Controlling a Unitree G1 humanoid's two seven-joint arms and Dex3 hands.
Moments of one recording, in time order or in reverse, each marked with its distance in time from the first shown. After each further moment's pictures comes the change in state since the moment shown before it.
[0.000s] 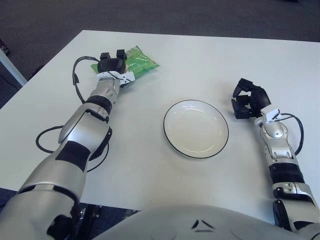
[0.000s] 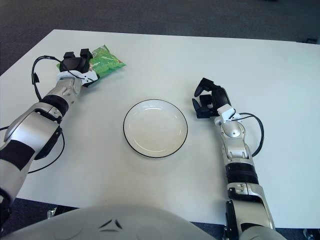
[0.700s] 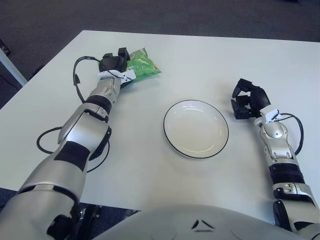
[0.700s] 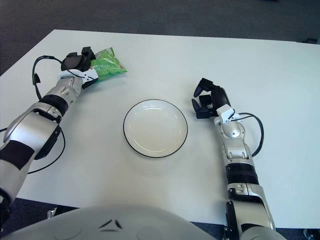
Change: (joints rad) left arm -0.003 0.003 0.046 -0.019 -0.051 -0.089 -0.021; right arm 0.004 -0.002 0.004 -0.005 0.000 -0.003 -0.007
